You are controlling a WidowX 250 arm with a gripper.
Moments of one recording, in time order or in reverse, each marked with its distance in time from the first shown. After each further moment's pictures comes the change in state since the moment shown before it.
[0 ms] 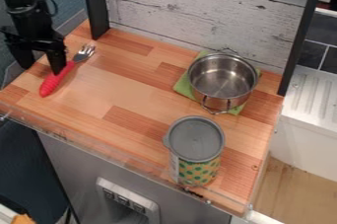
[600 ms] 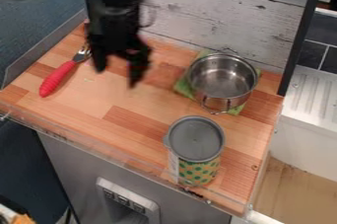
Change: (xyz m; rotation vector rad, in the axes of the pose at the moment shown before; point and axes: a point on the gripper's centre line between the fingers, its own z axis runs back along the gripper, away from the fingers) arm -0.020 -0.128 0.036 0.087 0.009 -0.180
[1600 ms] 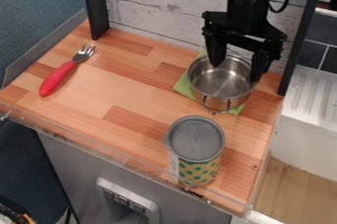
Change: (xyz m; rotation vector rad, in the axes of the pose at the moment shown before) arm 0.062 -0.169 0.049 -0.203 -0.082 -0.181
